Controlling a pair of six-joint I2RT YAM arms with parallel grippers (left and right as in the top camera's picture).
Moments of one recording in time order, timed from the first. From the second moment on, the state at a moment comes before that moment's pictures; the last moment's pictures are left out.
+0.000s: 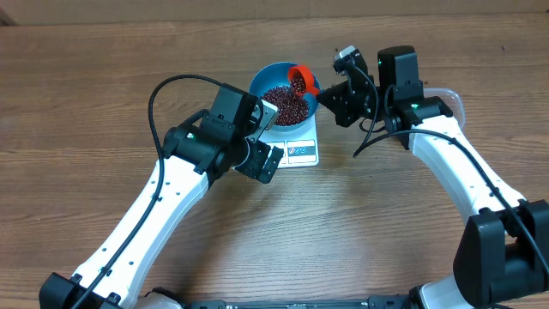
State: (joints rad) left arm -0.46 1.47 1.27 -0.90 0.09 0.03; right arm 0.22 1.70 1.24 -0.33 -0.58 -0.14
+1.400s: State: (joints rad) left arm -0.46 1.47 1.27 -0.90 0.09 0.03; right arm 0.22 1.70 1.24 -0.35 -0.56 -0.09
